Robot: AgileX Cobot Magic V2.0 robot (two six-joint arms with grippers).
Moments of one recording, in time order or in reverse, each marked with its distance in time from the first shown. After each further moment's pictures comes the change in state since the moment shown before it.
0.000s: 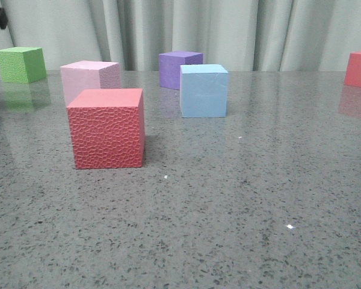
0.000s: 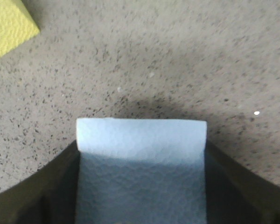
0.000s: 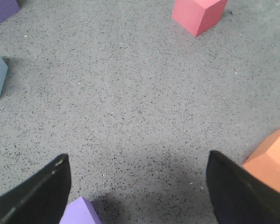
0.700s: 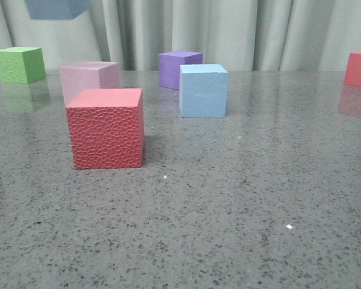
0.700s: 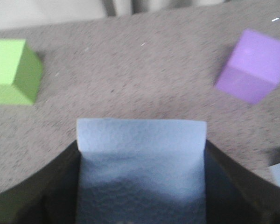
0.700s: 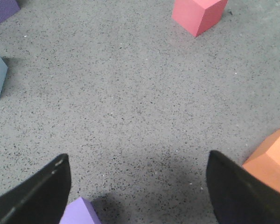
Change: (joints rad) left arm -0.301 0.001 -0.314 0.000 0.064 0.039; right arm 0.000 0.000 0.000 0.002 0.000 0.000
